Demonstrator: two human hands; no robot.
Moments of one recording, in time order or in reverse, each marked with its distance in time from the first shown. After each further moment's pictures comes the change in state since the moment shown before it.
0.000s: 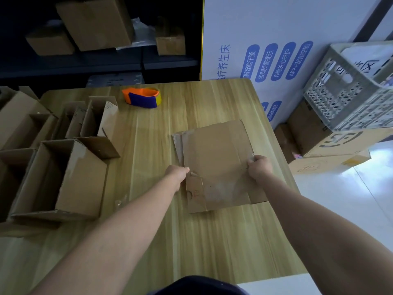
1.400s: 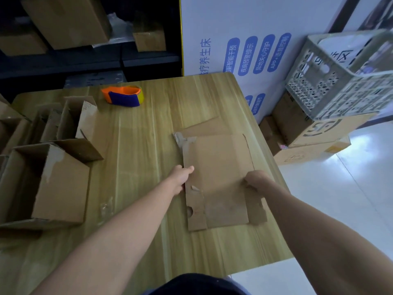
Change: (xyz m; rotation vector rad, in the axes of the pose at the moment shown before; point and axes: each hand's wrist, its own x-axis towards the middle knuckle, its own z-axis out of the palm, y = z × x) left_hand -0.015 -0.010 0.041 -0.031 -0.267 0.097; right_hand -0.030 0.038 -0.027 -0.274 -0.273 0.247
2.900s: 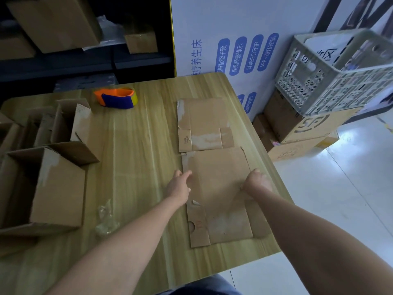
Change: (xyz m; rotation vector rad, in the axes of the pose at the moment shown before) left_hand -0.016 -0.043 -0.004 0.910 0.189 0.438; right_hand -0.011 0.015 0.022 -0.280 0.251 0.101
